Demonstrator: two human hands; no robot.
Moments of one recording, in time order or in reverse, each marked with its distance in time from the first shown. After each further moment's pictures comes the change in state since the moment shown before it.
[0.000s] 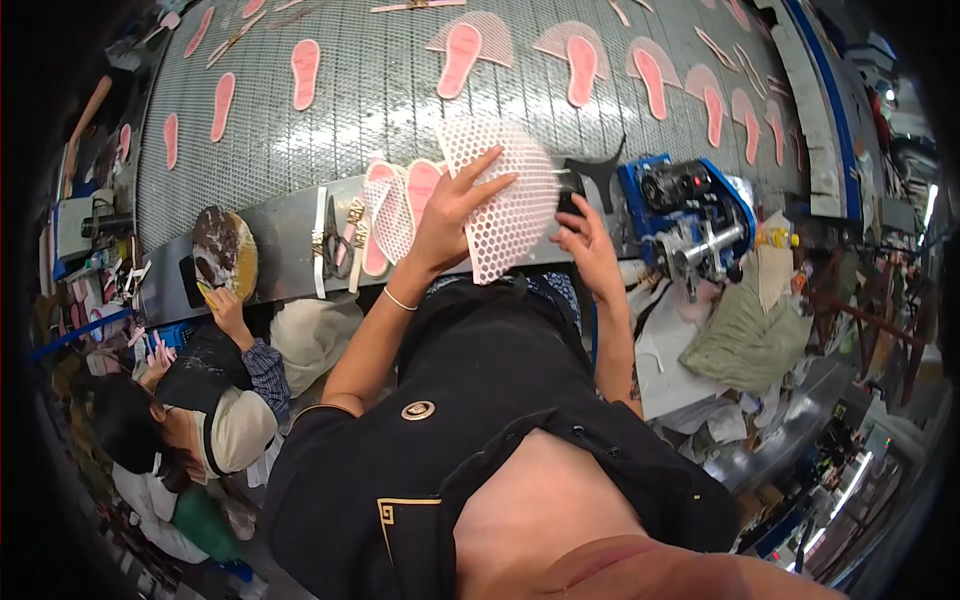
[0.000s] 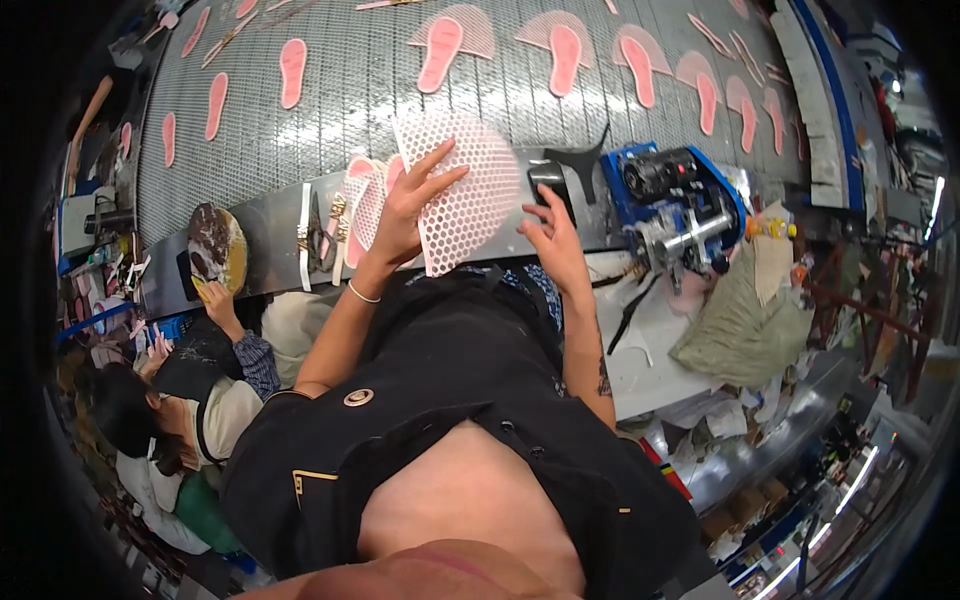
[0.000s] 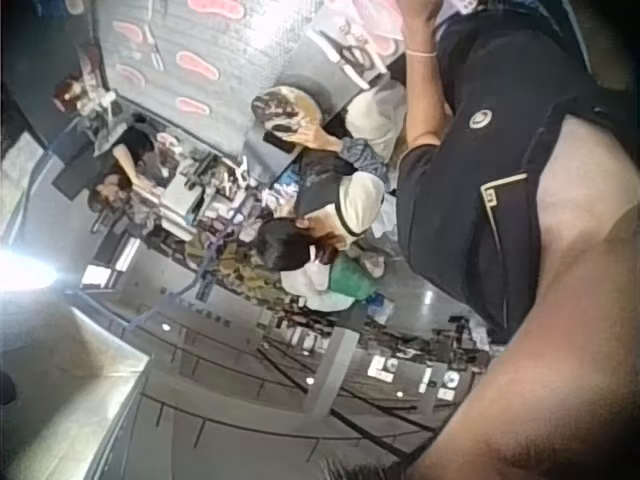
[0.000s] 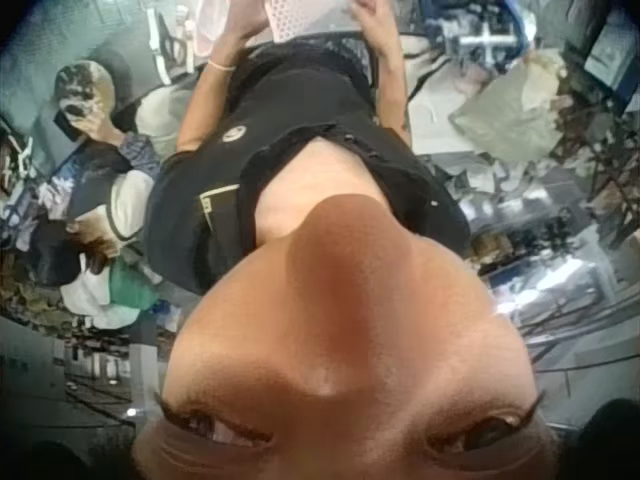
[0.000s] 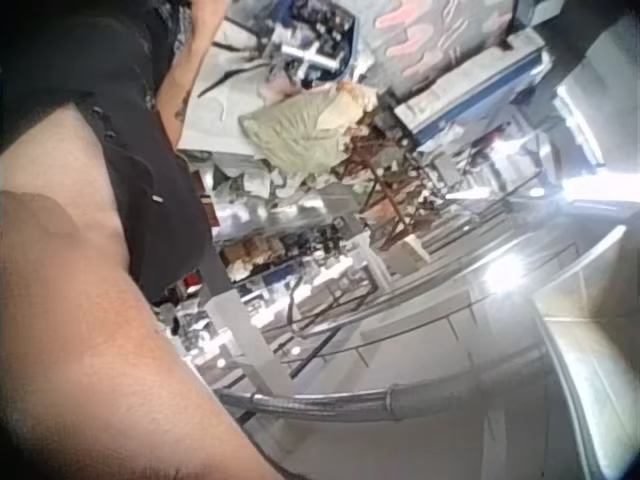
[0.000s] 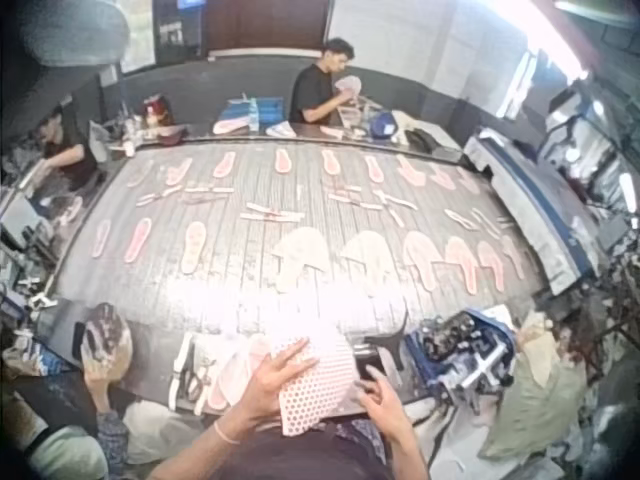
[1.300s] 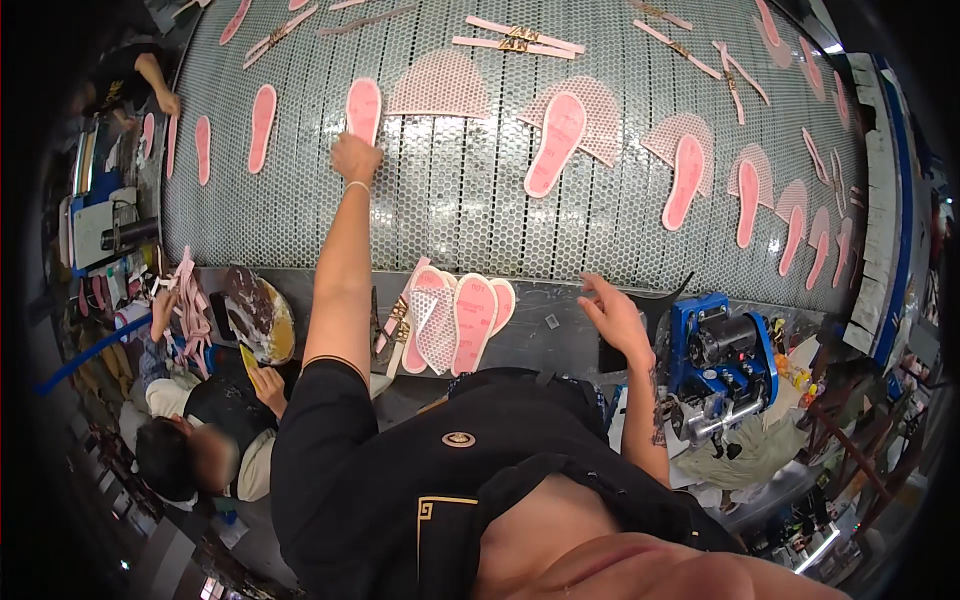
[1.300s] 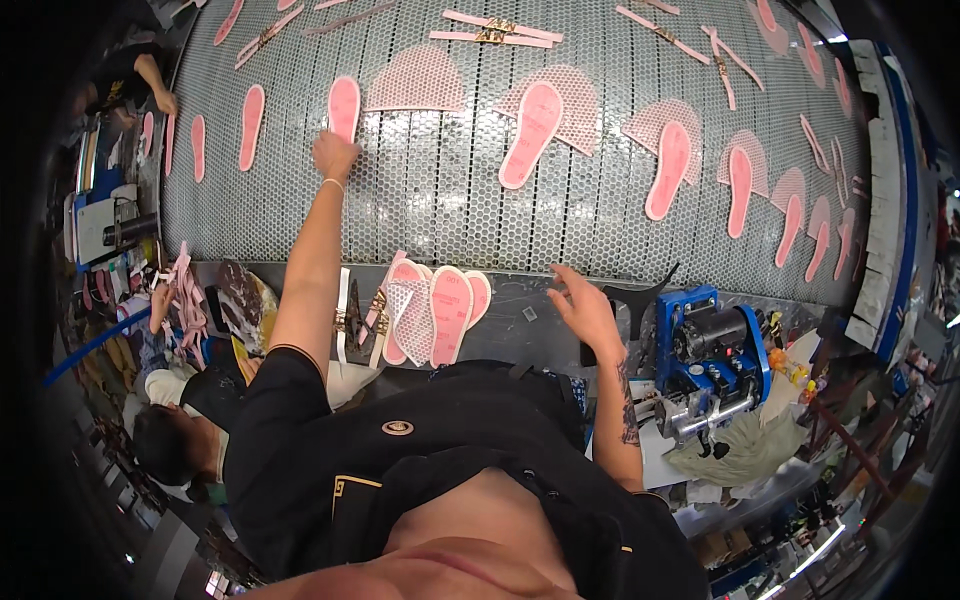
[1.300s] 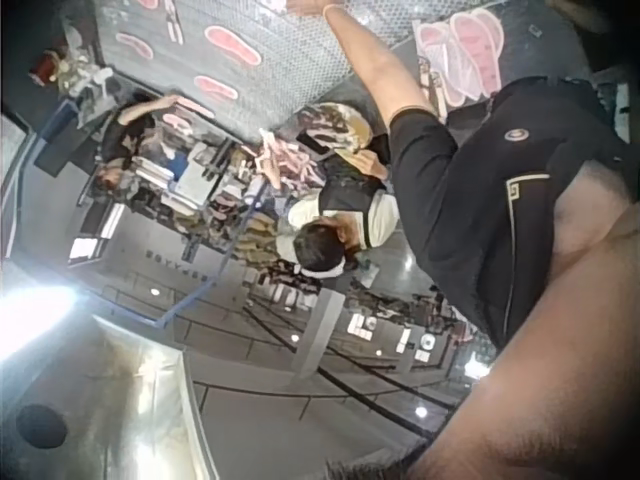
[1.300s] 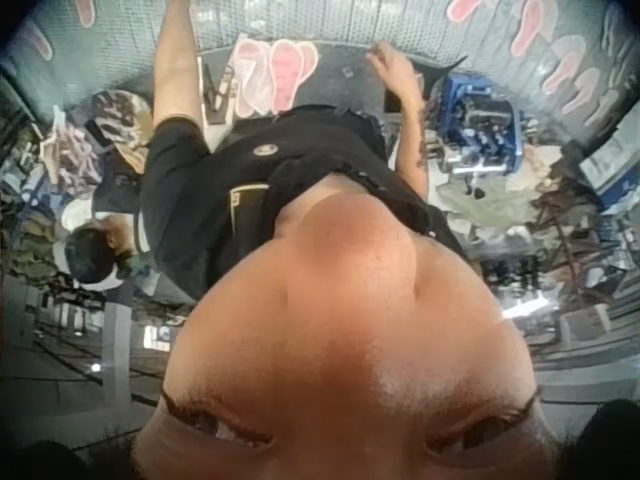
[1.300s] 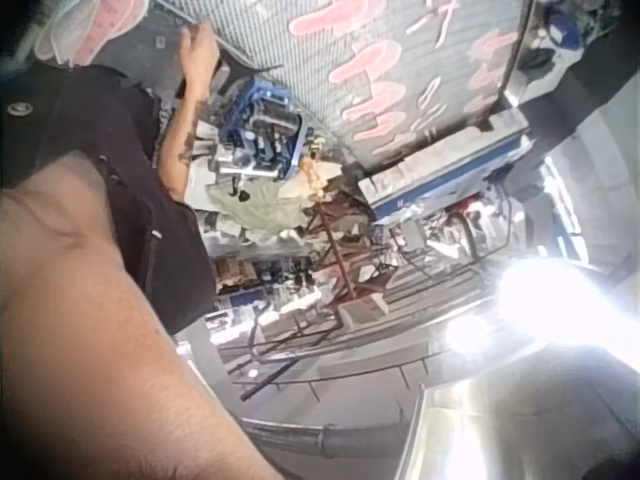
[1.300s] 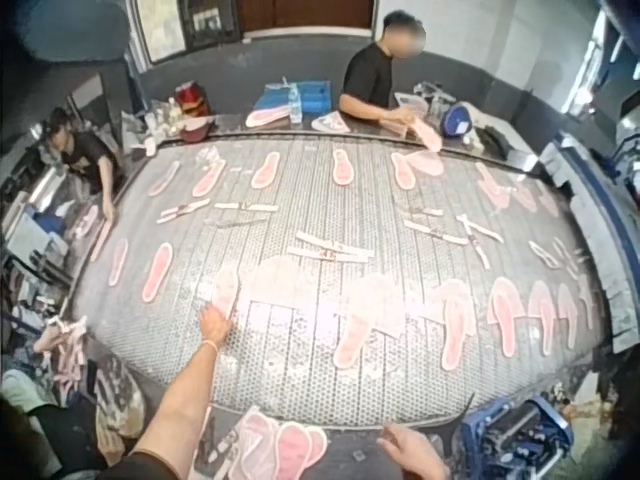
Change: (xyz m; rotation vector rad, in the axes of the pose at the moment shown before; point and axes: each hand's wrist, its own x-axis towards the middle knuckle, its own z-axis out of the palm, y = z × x) left_hand 0.105 -0.448 -0.173 0.883 0.174 -1.318; right_hand 0.223 -0.023 0.026 -0.752 -0.325 0.108
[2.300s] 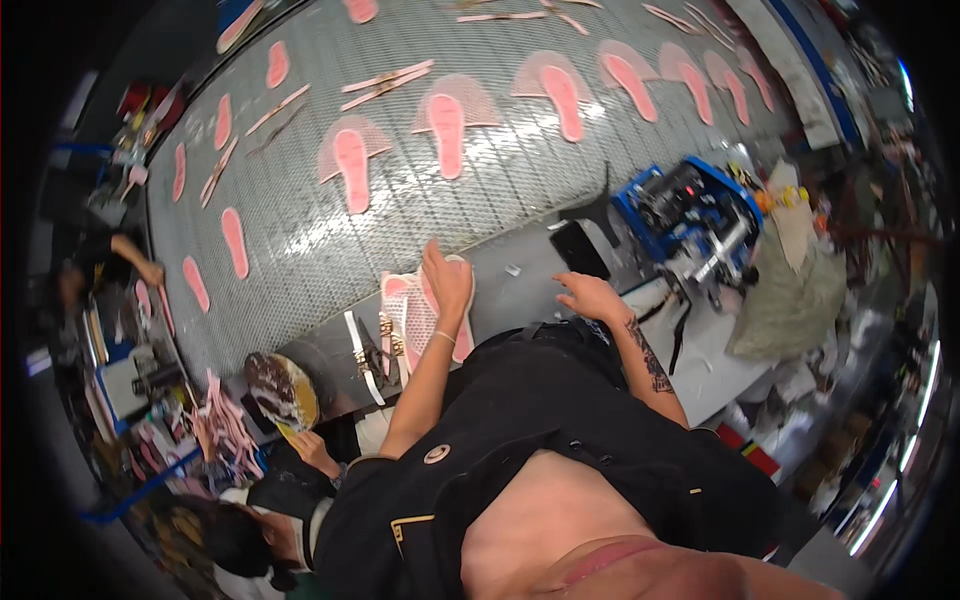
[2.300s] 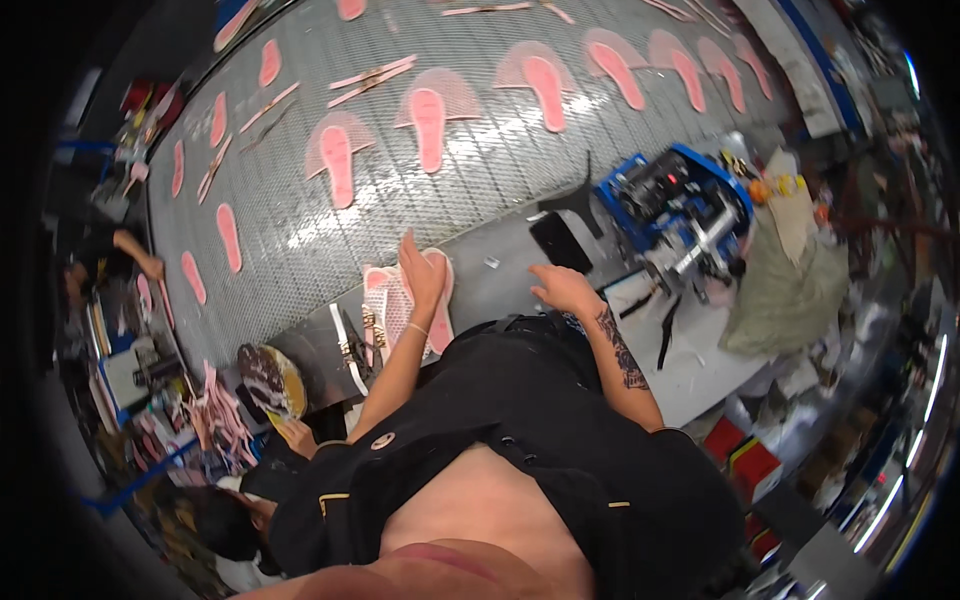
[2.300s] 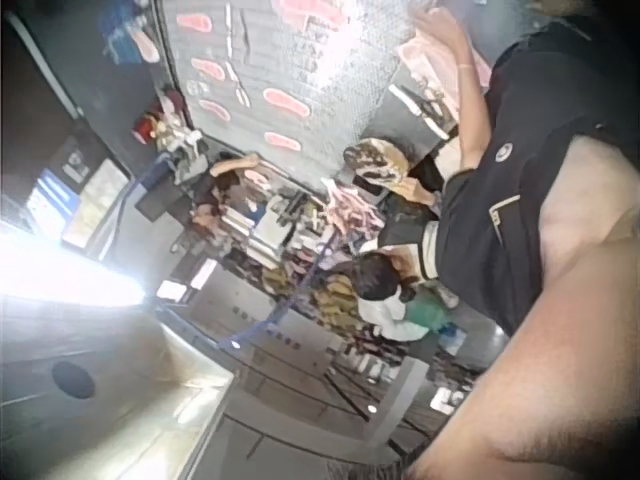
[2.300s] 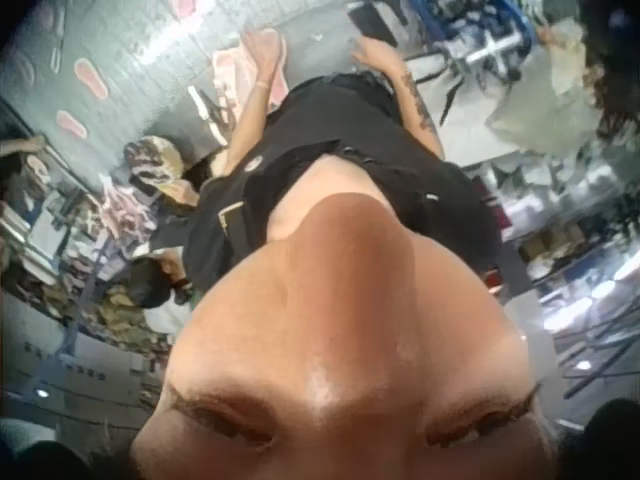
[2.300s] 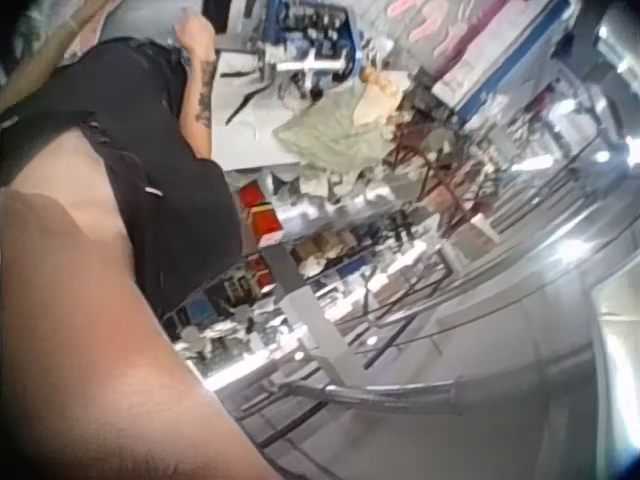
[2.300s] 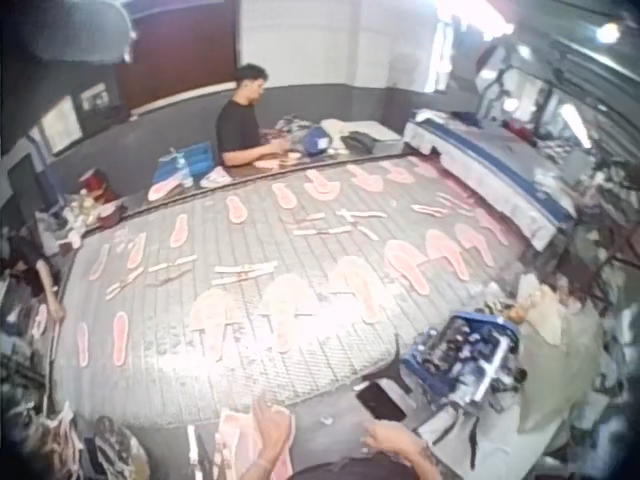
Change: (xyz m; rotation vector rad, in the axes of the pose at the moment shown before) left_hand -0.366 0.003 0.037 -0.608 -0.040 0.812; right_hand -0.145 0.076 0.077 -0.223 0.093 0.013
